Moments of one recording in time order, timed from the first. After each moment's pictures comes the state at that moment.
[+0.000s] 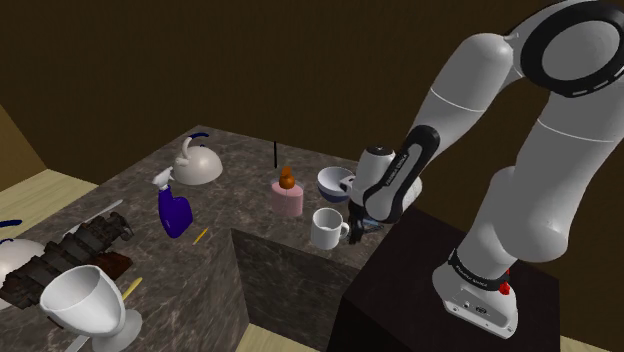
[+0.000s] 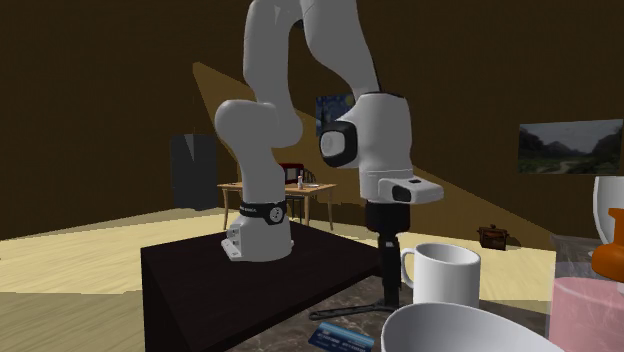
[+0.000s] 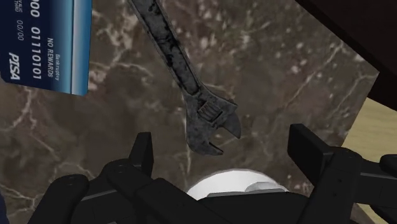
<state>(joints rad) 0.23 0.08 -0.04 -2.90 0.25 3.02 -0.67</state>
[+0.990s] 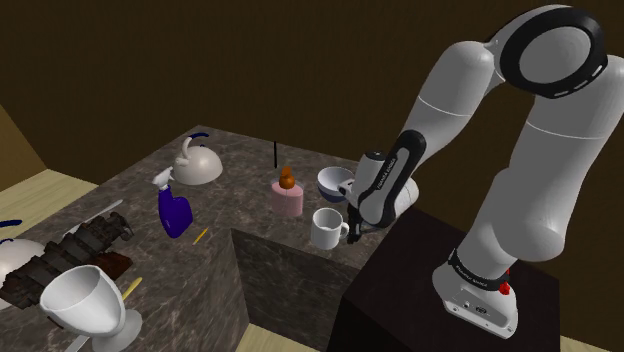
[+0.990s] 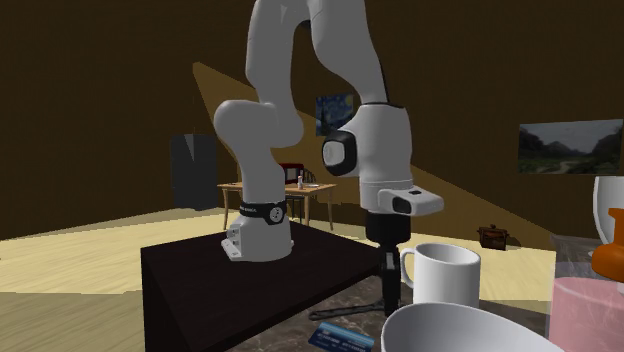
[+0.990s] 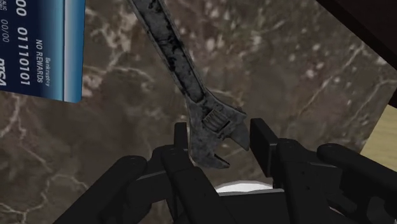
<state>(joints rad) 0.18 0.15 0.02 -2.88 0.36 3.08 -0.75</state>
